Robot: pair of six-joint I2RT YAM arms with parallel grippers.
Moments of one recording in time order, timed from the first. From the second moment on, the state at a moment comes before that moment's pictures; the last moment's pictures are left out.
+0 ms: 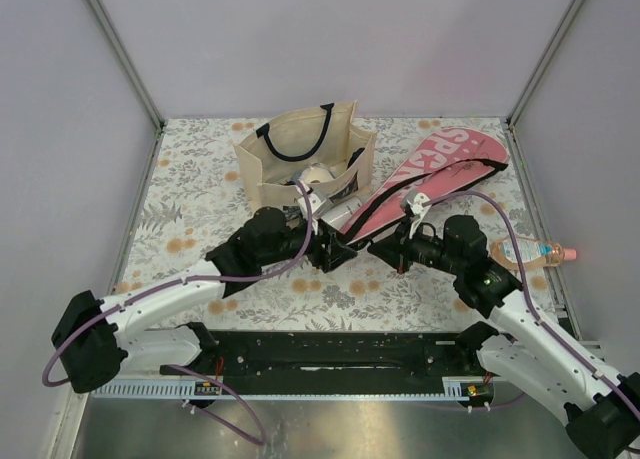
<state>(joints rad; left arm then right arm) -0.88 1.15 0.75 0.16 0.28 -0.31 0.57 0.75 0.58 -0.06 -0.49 0.20</state>
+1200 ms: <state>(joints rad) -0.95 1.10 0.57 0.31 0.22 0.12 0.58 0.75 0.64 -0.08 -0.58 0.34</state>
